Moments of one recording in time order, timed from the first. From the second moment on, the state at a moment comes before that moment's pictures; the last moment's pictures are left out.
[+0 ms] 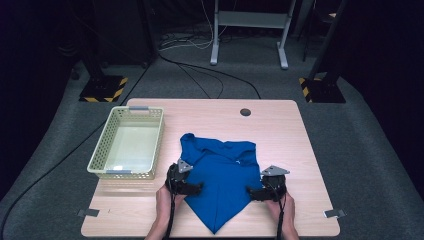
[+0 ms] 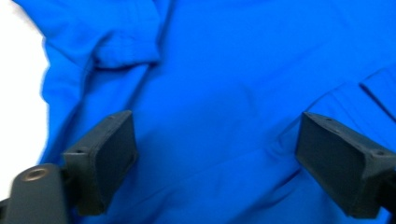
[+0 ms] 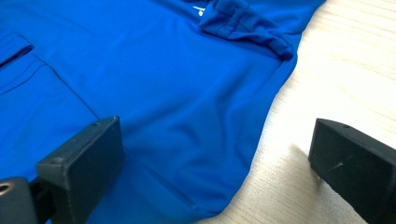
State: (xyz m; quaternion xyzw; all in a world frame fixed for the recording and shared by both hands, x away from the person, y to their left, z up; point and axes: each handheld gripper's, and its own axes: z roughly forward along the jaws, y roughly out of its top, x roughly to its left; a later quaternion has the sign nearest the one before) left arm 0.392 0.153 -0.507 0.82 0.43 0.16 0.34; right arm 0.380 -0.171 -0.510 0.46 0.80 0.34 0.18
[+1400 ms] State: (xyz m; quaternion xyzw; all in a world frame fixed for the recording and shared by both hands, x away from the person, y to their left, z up) left arm 0.386 0.150 -0.509 0.81 0.43 0.17 0.35; right arm 0.484 -0.085 -0.483 0.43 0.84 0.27 0.17
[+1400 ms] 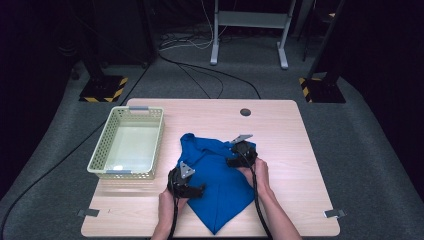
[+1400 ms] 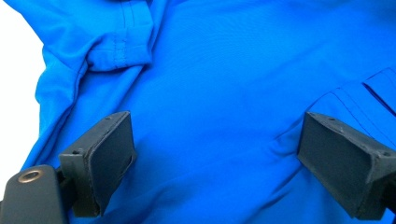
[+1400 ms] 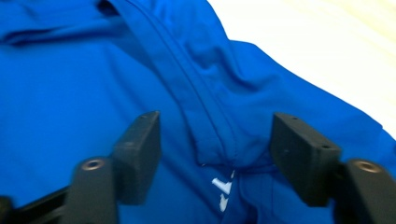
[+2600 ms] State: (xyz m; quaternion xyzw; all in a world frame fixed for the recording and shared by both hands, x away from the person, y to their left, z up) left arm 0.386 0.151 -0.509 0.82 0.43 0.17 0.35; right arm 0.563 -0.089 -0.465 0.44 0.83 0.24 0.24
